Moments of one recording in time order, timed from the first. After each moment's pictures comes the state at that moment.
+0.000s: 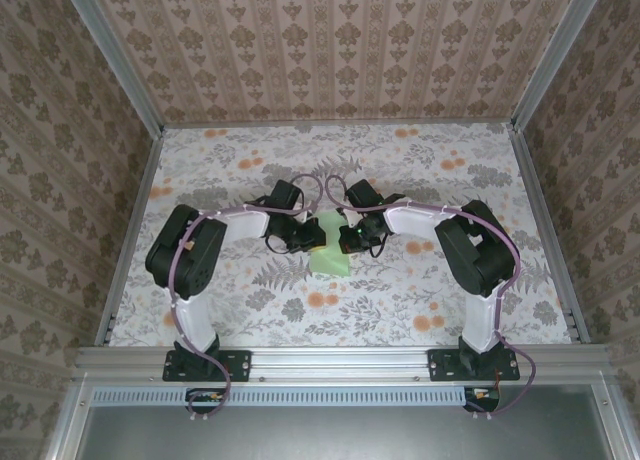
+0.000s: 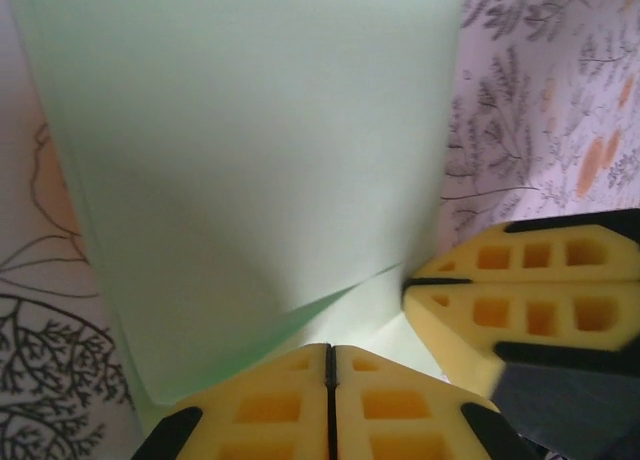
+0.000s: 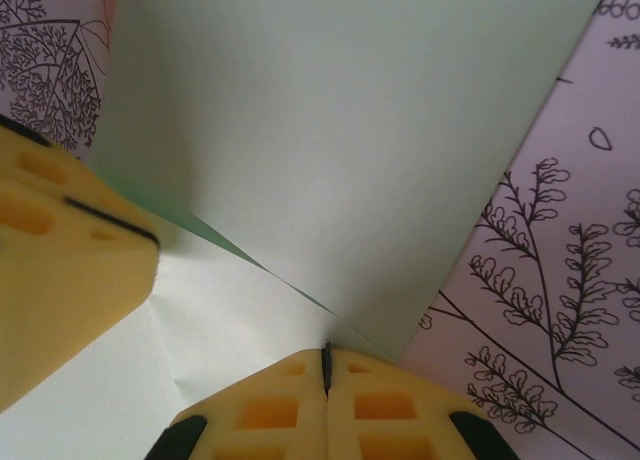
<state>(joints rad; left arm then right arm) -0.55 1.87 1.02 -0.25 0.63 -0.63 0.56 1.93 1.18 -0.48 -0.30 0.31</state>
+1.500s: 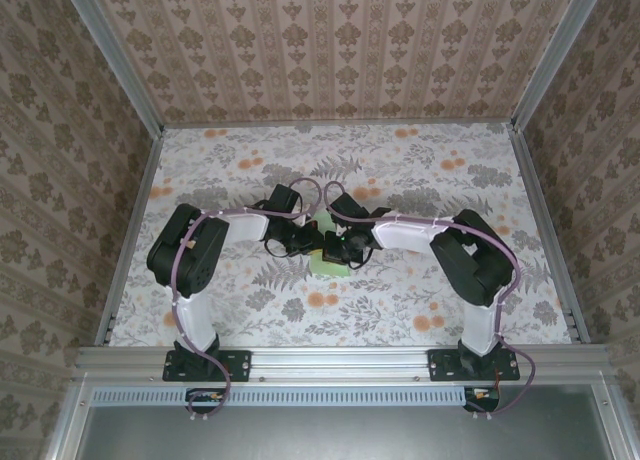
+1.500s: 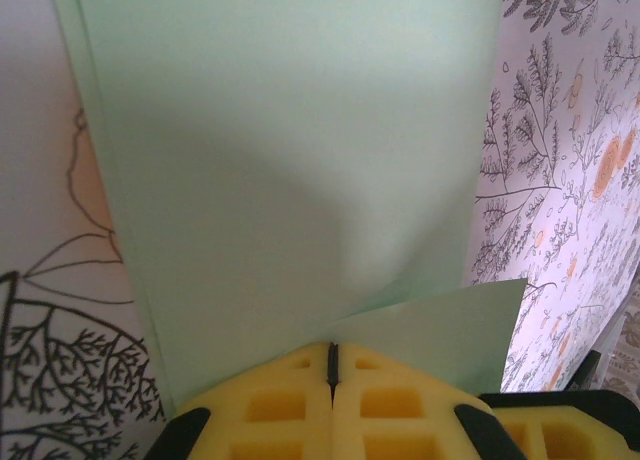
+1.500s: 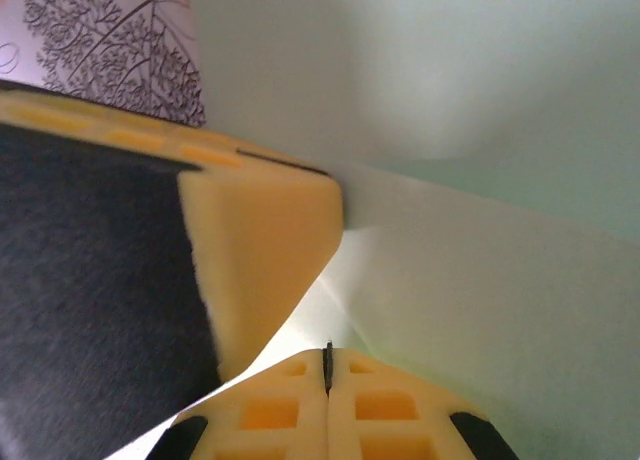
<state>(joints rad) -0.55 1.89 0.97 -0.20 0.63 -0.64 0.71 1.89 1.14 -0.38 -0.30 0.85</state>
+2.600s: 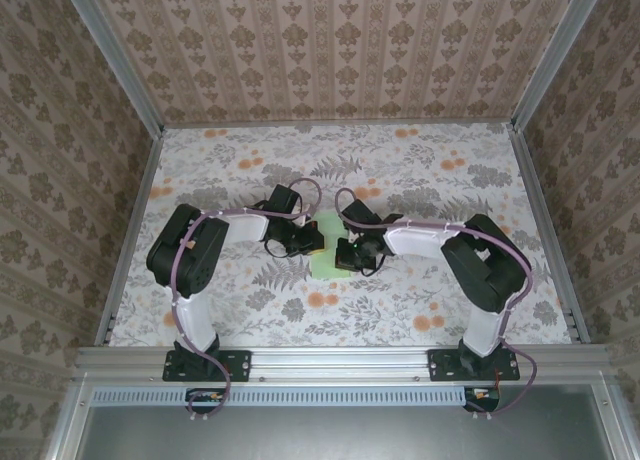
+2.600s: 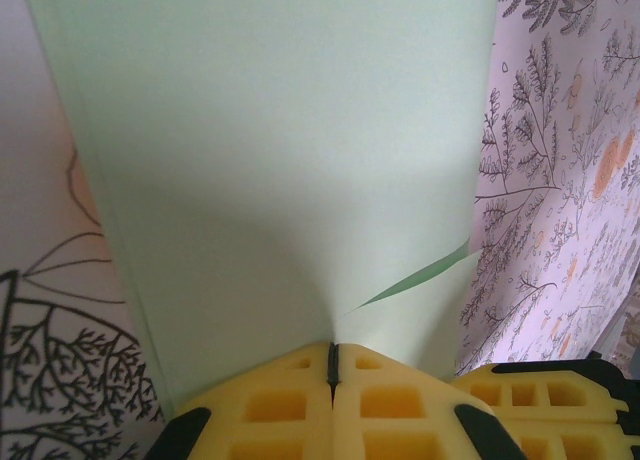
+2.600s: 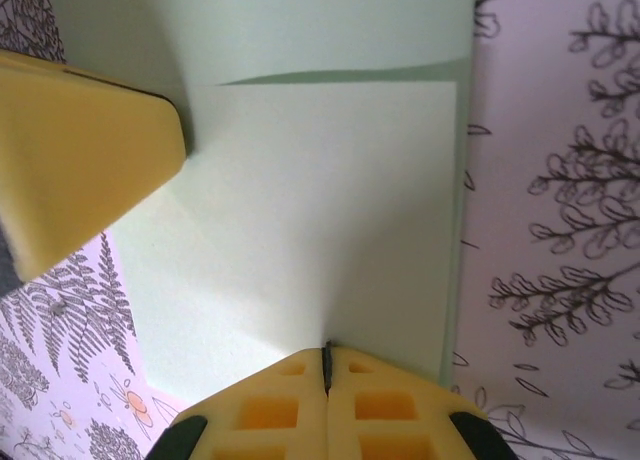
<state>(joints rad) -0.55 1.88 0.97 -0.19 0.63 -0.64 0.67 1.80 1.00 -0.38 -0.29 0.81</state>
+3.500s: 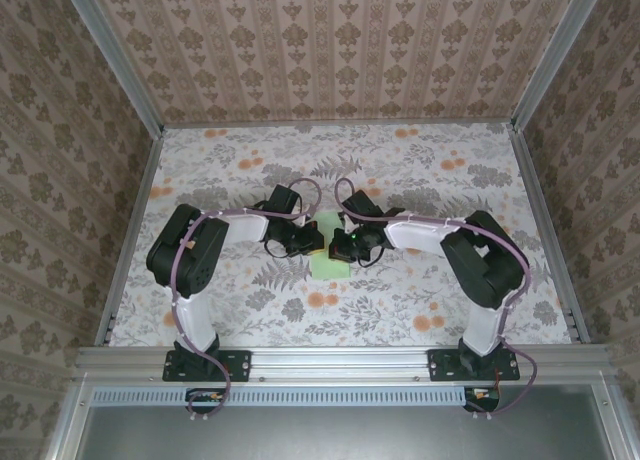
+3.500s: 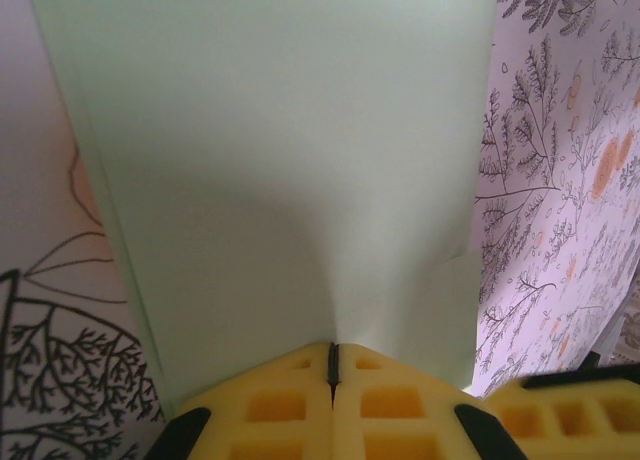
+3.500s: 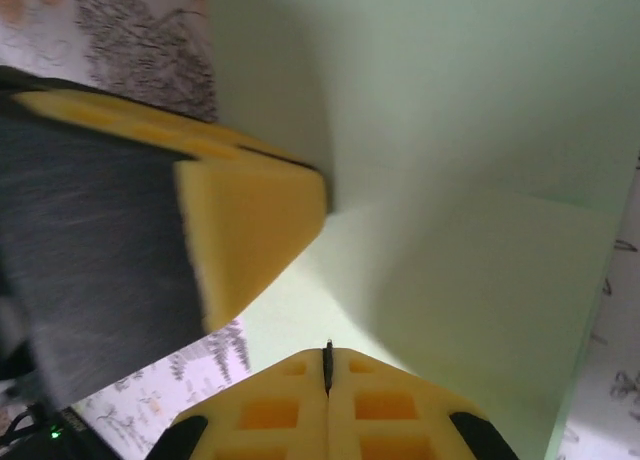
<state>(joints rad) -0.55 1.88 0.96 -0.19 0.63 -0.64 0.64 1.85 1.06 -0.30 -0.41 0.78</state>
